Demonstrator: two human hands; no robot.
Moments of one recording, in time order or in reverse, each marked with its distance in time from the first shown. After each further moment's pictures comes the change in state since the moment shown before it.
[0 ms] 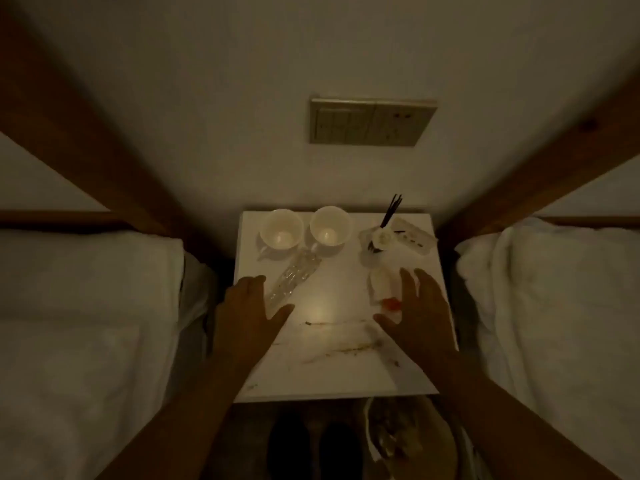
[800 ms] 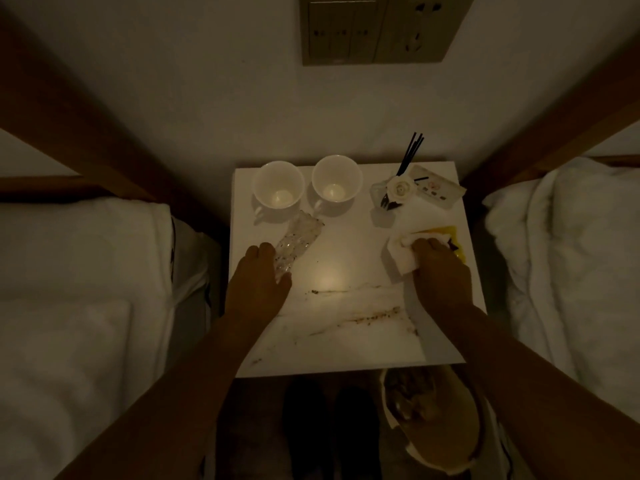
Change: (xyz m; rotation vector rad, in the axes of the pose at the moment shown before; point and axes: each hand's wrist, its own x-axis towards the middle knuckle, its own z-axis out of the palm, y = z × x) left_hand 0.031 -0.024 0.056 0.005 0.008 0.092; right_hand 0.026 0.013 0.030 -0.067 -0.027 -0.004
